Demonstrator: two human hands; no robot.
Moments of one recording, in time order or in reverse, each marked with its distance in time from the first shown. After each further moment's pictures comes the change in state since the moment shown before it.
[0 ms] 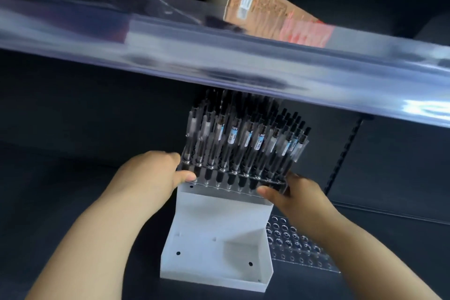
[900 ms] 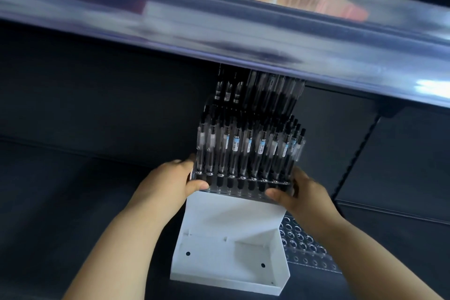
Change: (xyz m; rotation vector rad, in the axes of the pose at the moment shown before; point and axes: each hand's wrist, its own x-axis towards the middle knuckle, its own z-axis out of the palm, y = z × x) left_hand 0.020 -0.015 0.058 -0.284 0.046 0.049; right_hand 0.024 0.020 0.038 0.200 0.096 -0.036
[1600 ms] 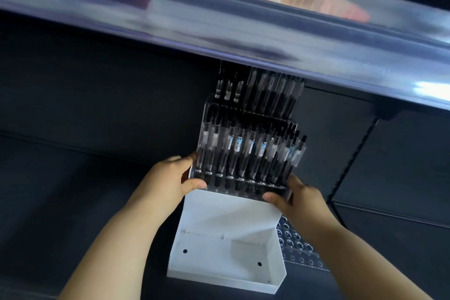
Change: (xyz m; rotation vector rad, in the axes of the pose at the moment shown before) left_hand 0.001 -0.011 0.013 -0.265 0.141 0.052; right_hand 0.000 0.007 0.008 -0.123 0.007 -0.064
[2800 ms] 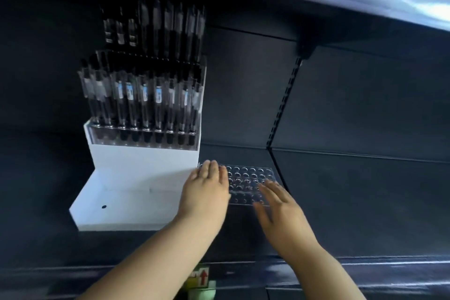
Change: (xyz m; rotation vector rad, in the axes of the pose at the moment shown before) left_hand -0.063 0.155 0.163 0.675 -0.469 0.198; right_hand -0.123 0.117 -0.011 -0.142 -0.048 0.130
